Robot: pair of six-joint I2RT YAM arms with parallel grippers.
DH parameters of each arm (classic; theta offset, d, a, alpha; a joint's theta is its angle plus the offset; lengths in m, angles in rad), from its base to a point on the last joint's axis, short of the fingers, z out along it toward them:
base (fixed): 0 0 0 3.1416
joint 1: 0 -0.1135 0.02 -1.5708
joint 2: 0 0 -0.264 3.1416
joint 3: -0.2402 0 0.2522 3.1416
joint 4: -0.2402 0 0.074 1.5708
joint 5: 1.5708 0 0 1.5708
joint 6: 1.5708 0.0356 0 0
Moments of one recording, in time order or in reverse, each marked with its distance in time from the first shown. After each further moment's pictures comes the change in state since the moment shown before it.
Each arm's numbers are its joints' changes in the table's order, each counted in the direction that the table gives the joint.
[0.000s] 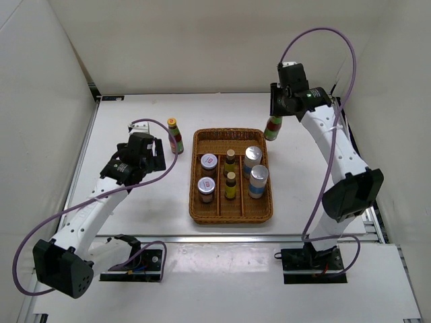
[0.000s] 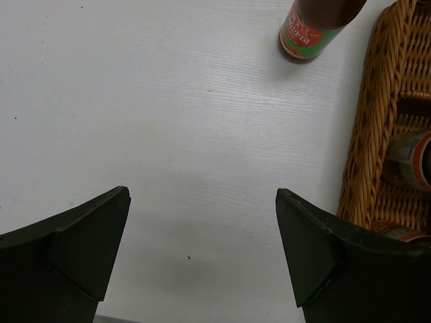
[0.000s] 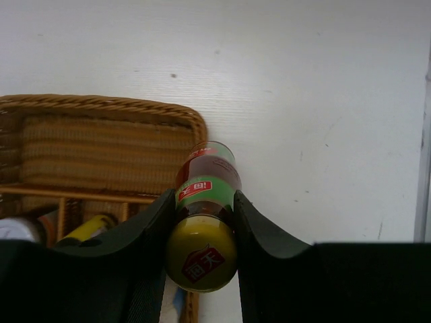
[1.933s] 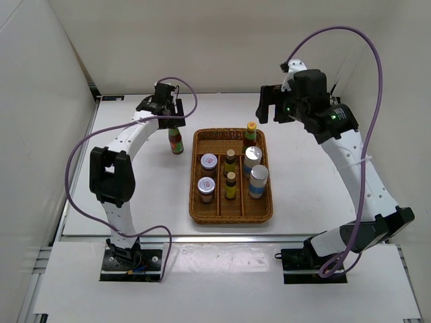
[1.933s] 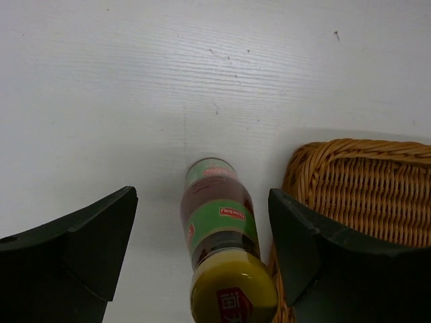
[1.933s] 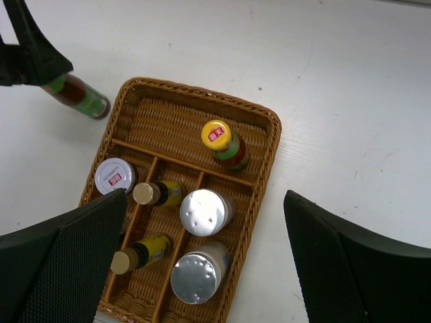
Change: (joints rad) left arm -0.079 -0.846 -0.724 0.032 0.188 -0.013; right arm -0.099 0.294 0.083 0.036 -0.205 -0.001
